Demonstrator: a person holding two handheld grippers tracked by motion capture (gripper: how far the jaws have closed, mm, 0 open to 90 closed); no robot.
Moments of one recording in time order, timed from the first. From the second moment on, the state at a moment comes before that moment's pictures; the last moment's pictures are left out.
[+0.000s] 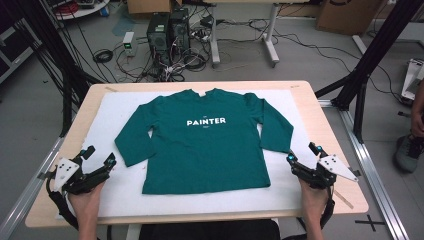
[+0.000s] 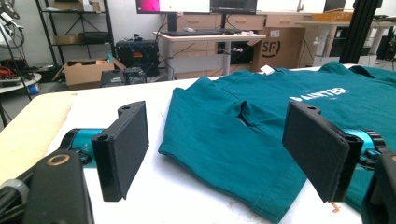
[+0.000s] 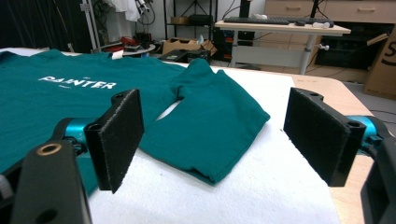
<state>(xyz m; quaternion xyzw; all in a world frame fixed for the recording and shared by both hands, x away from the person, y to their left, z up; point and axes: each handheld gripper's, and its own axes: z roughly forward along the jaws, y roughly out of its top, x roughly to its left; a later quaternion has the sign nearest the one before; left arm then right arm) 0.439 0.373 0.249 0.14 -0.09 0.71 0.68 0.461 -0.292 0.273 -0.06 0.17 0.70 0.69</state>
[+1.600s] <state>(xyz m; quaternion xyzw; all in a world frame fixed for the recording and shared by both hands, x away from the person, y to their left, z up) 0.436 0.373 0.255 0.15 -0.05 0.70 0.70 0.460 -0.294 0.276 -0.04 0.18 0.71 0.68</state>
